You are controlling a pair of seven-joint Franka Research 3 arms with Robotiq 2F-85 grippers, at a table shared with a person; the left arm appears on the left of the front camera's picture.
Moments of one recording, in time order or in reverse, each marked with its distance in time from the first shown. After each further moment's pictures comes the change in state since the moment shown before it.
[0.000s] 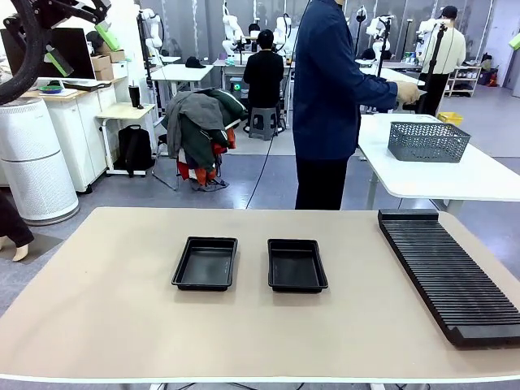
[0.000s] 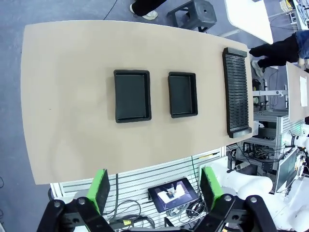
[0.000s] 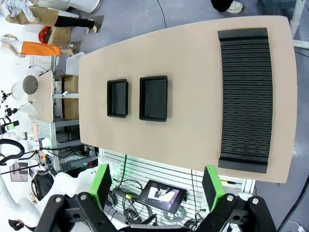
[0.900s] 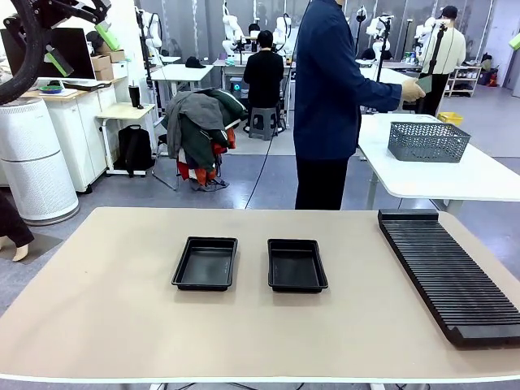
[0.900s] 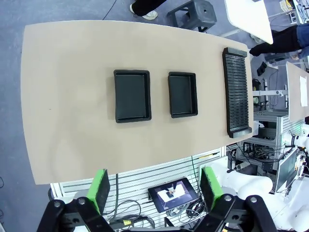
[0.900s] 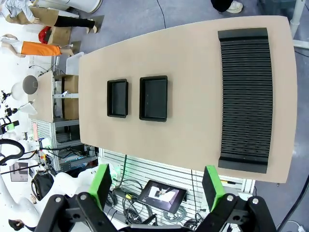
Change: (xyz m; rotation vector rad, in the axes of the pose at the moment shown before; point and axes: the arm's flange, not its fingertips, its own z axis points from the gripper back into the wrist) left arm 0.000 0.000 0.000 0.000 0.000 -0.001; right arm 0.000 0.000 0.000 0.000 0.000 0.000
